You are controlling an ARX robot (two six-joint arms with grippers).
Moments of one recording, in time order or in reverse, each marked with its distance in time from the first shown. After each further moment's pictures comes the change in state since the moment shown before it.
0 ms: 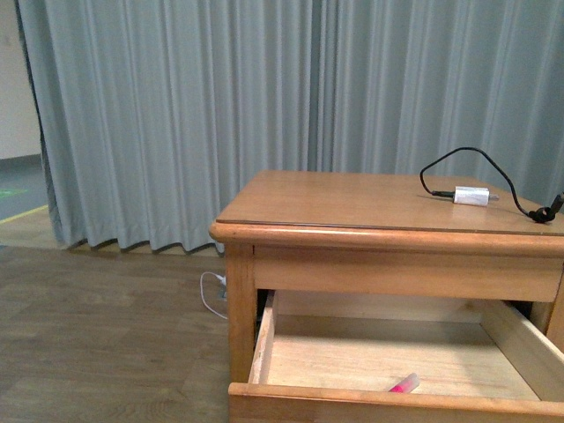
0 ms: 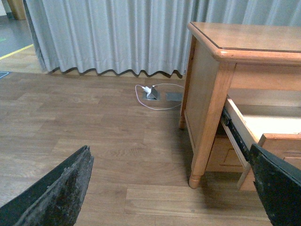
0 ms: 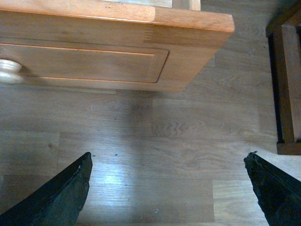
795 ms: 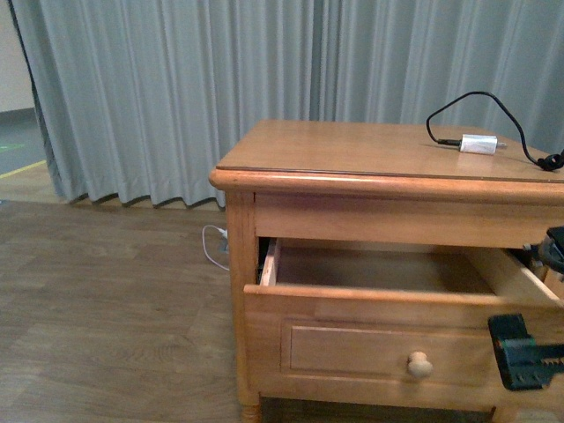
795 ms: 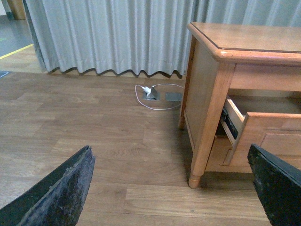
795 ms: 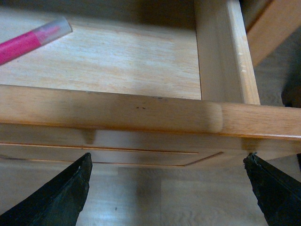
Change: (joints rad) left arm 0.000 0.000 0.000 0.000 0.000 0.000; right arm 0.023 0.698 0.283 0.617 -0.001 -0.020
